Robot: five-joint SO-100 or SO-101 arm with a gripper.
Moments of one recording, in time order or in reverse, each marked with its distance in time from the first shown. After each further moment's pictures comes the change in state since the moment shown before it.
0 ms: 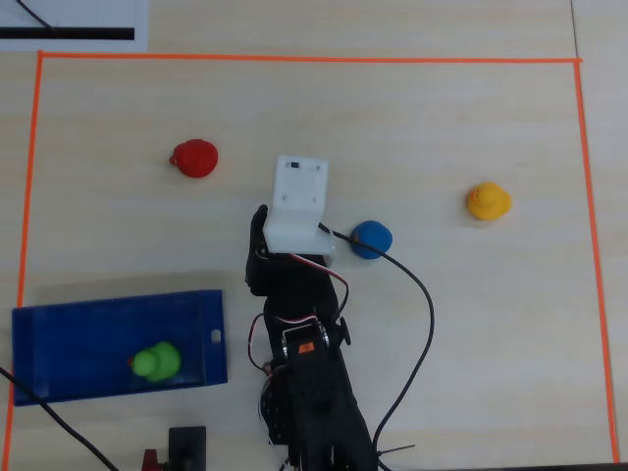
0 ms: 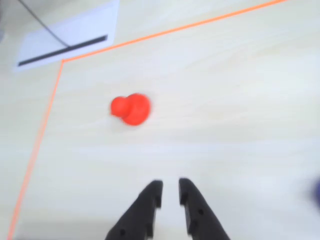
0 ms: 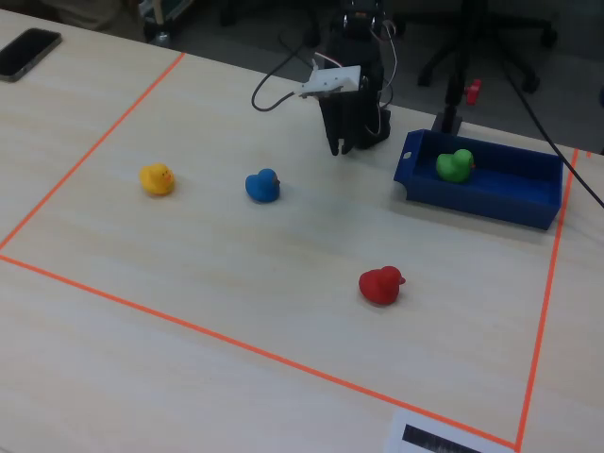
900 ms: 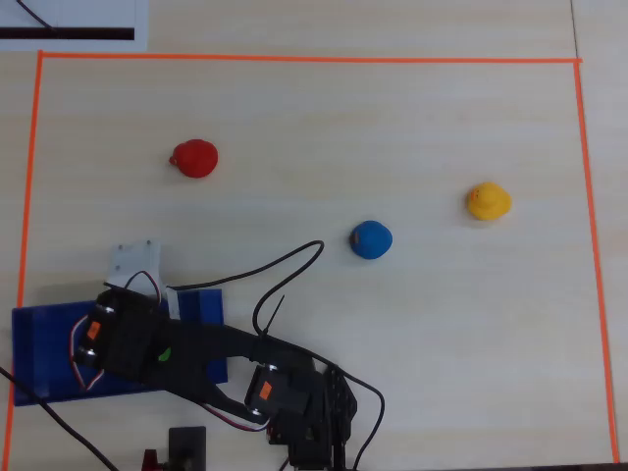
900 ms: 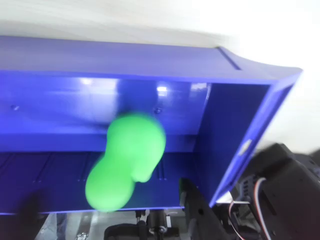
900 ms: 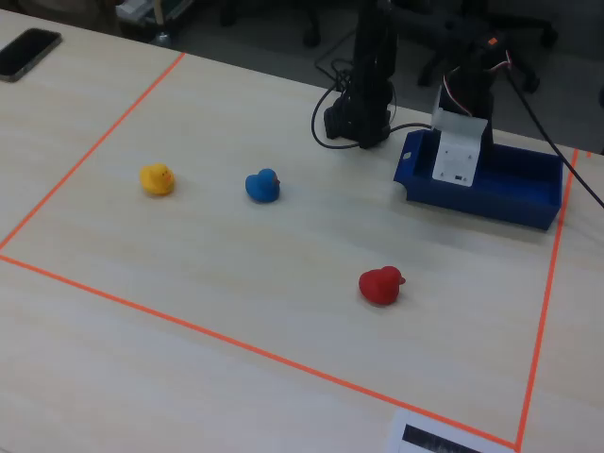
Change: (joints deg) arm -56.9 -78.2 -52.6 38.5 36.5
